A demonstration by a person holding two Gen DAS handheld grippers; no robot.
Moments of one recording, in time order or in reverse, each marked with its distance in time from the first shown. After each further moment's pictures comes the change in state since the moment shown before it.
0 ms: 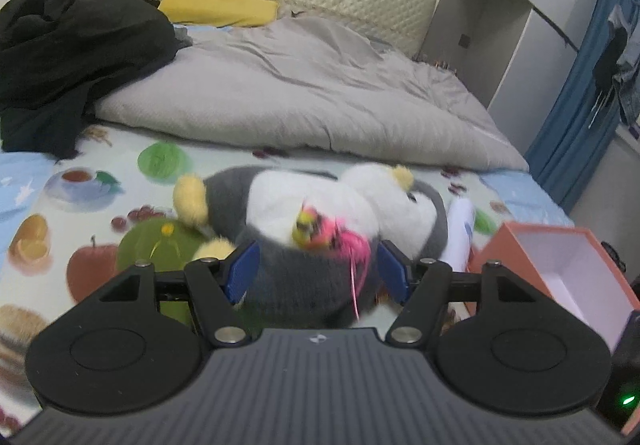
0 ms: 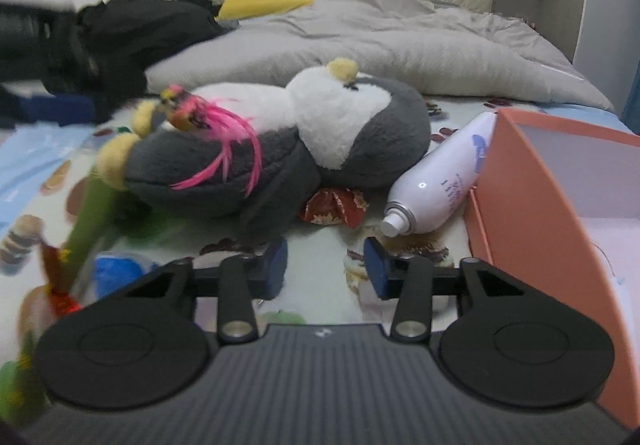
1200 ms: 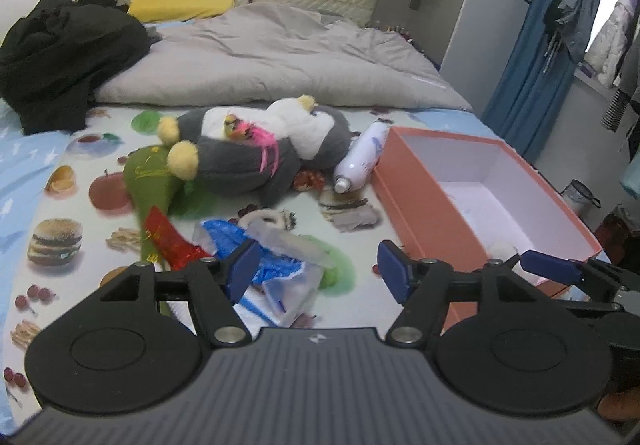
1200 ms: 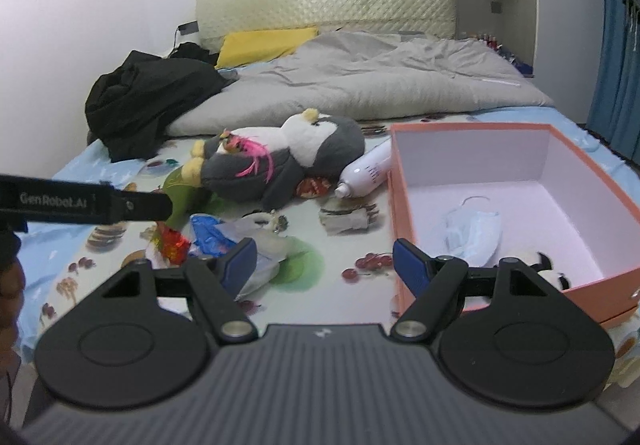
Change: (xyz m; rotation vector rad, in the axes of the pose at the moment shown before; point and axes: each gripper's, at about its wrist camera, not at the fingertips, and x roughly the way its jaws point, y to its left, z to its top) left arm -0.181 -0.086 -0.101 0.120 0.083 -0.037; right arm -0.226 -0.034 -0.057 0.104 -0.101 0.016
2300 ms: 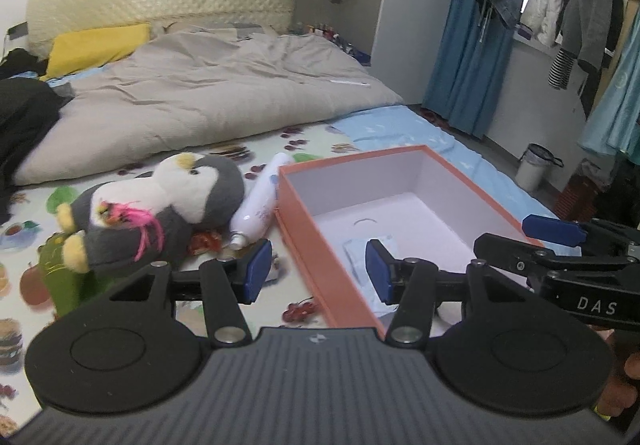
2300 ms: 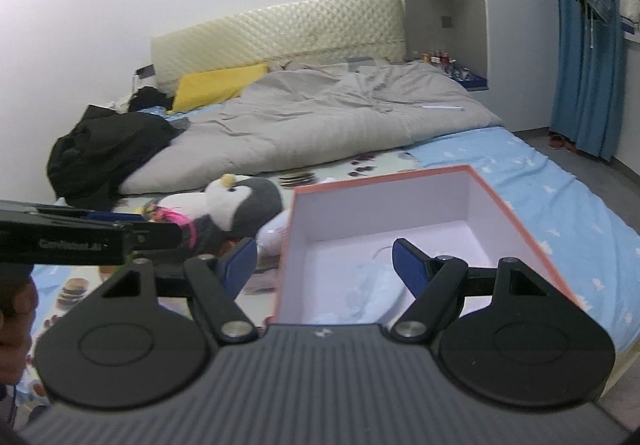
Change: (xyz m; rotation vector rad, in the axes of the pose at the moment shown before) left arm 0.029 -0.124 0.065 0.204 -0.008 -0.131; right arm -0.036 -0.111 0.058 0.090 -0.076 -0.067
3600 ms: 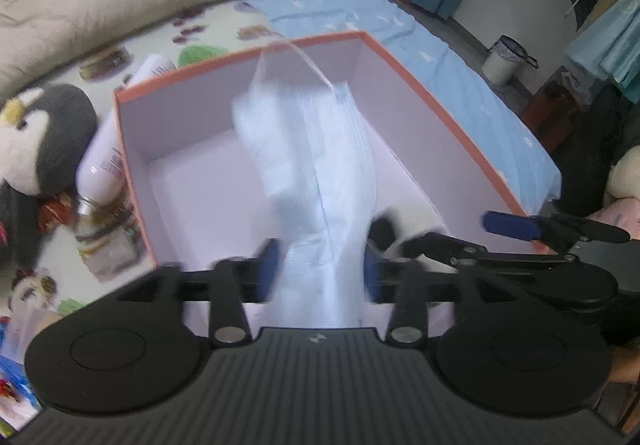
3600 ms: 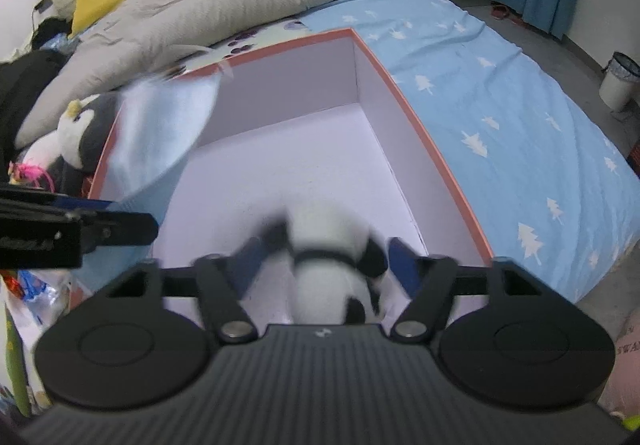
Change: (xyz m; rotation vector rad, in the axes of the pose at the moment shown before) left arm 0.217 -0.108 0.051 0.036 0.425 -0.133; right arm 0.112 -0.138 -0.005 0.153 0.417 -0.191
